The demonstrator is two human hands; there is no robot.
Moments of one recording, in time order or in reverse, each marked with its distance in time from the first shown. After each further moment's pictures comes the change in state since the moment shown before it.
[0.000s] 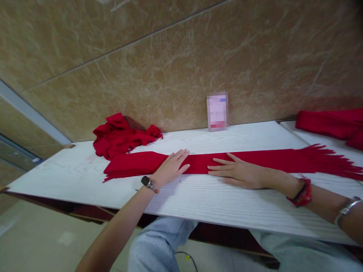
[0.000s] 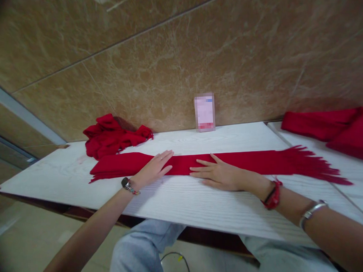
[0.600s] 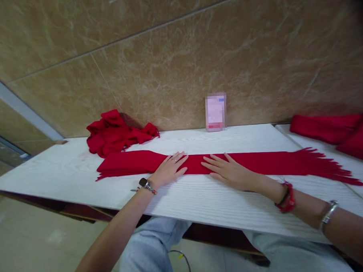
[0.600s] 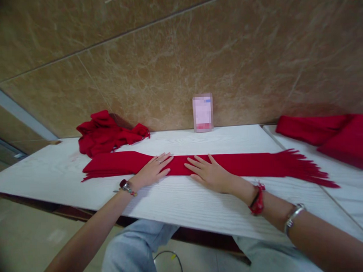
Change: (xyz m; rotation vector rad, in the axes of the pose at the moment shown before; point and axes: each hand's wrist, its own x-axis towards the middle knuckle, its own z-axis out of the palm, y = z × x) left_hand 0.002 0.003 0.017 -0.065 -0.067 -0.056; right_hand 0.017 -0.007 0.013 -0.154 0.085 0.246
